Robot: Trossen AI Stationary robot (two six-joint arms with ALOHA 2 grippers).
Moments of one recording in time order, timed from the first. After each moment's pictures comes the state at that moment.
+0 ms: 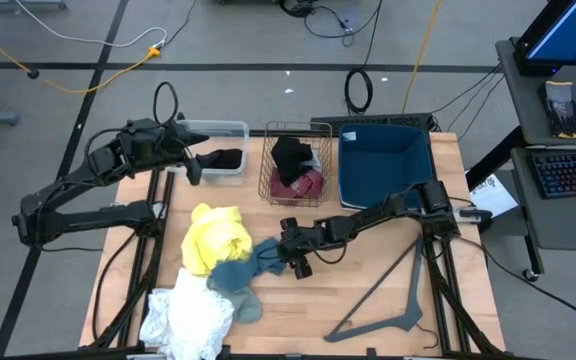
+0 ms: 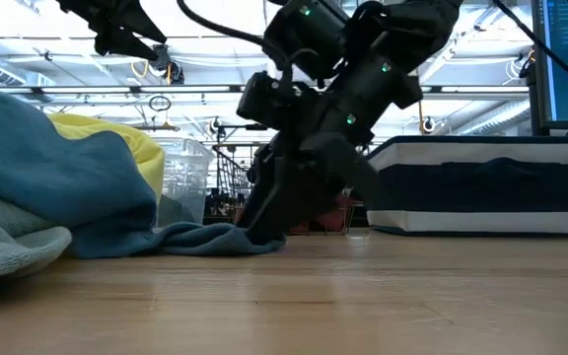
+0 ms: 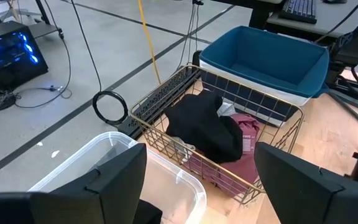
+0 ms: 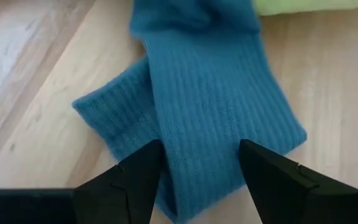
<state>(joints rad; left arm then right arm) 0.52 0.74 0.92 -0.57 0.00 -0.03 0.15 2.06 1.20 0.03 0.00 -0.18</state>
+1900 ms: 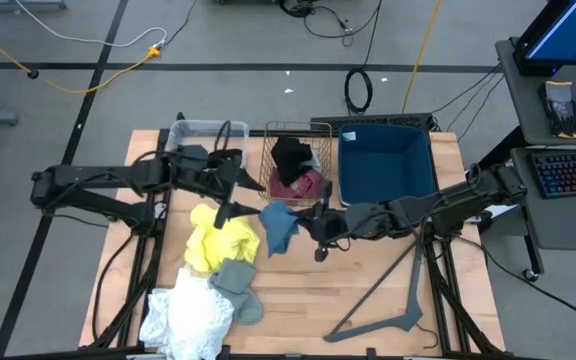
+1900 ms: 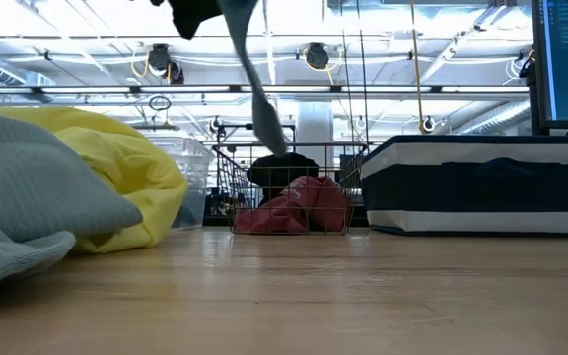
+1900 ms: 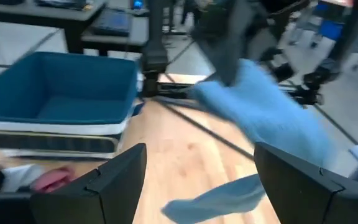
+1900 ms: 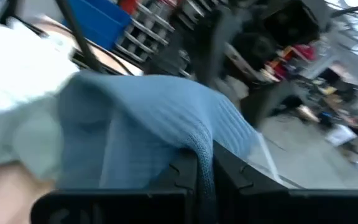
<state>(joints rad) 0.12 1.08 0.92 -0.11 0.31 -0.05 0.28 1.46 1.20 0.02 0.48 -0.47</state>
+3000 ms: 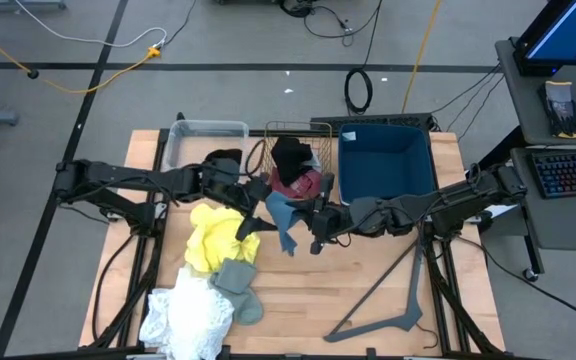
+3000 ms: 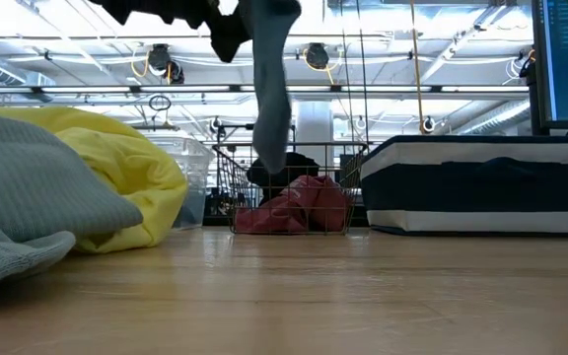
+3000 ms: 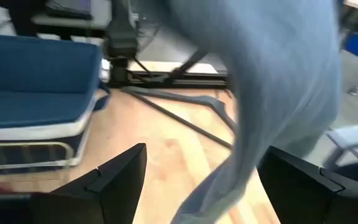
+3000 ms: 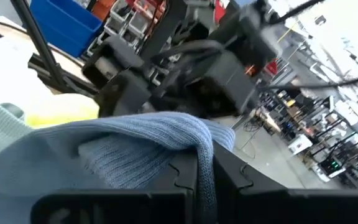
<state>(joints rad) 0.07 1.32 0.92 0.10 0.39 -0.04 0.27 1.46 1.20 0.15 0.52 -0.59</state>
